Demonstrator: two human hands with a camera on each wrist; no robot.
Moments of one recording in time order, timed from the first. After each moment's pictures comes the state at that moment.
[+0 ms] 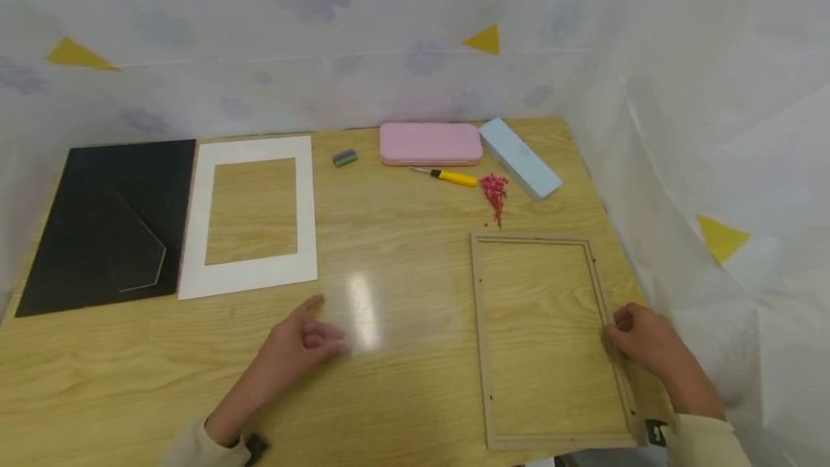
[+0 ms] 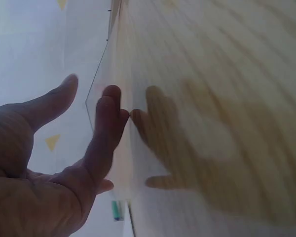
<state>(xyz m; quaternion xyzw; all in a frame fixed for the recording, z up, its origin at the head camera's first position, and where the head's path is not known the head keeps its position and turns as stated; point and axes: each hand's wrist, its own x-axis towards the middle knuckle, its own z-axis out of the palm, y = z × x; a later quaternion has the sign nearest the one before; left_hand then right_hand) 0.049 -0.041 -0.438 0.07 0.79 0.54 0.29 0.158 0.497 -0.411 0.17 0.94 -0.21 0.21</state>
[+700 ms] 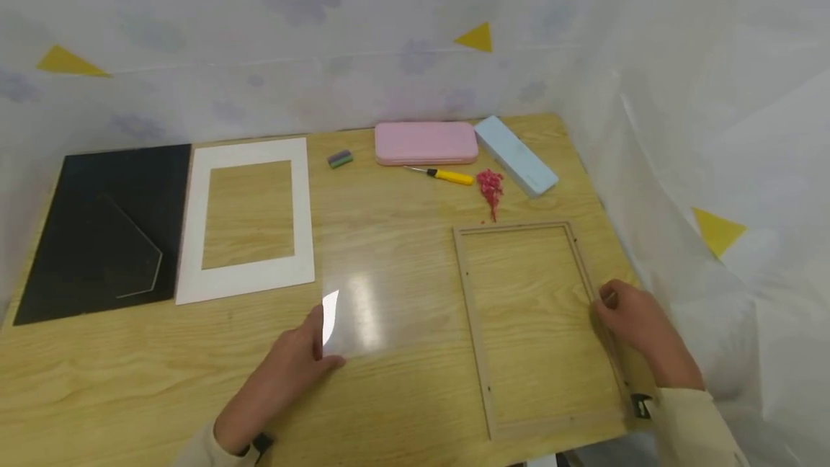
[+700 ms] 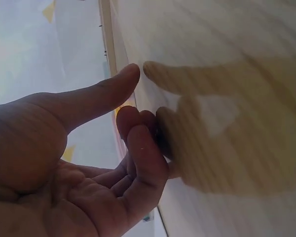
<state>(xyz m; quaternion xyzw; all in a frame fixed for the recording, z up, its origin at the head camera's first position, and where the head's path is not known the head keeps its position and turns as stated) 0.054 -0.032 -0.429 0.14 0.88 0.36 0.28 0.135 0.491 -0.412 0.11 0.97 -0.18 0.15</state>
